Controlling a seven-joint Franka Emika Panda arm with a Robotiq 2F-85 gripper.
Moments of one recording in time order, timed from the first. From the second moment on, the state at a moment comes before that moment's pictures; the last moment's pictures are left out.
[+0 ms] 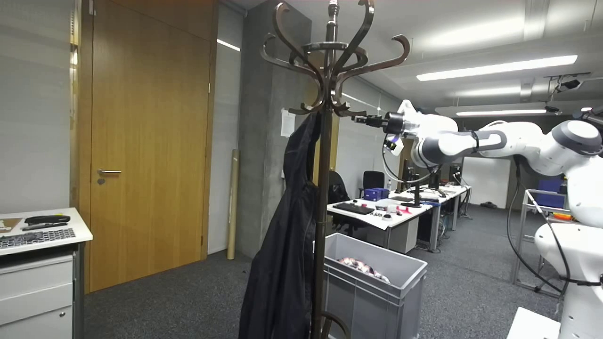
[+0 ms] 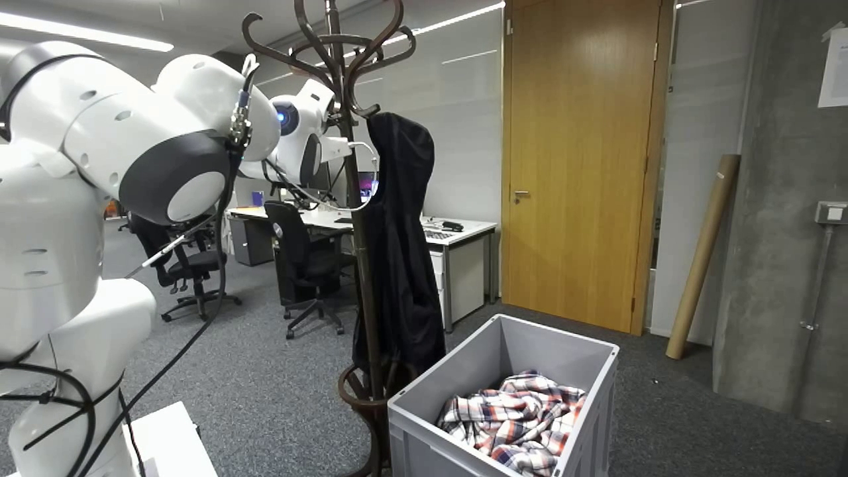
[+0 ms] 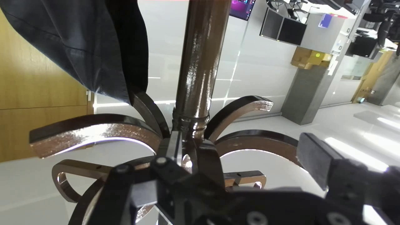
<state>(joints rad) 1.77 -0.77 -1.24 -2.18 -0.55 3.45 -0.41</state>
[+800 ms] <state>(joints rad) 1.79 -0.84 -1.23 -2.18 -0.67 3.45 -0.41</state>
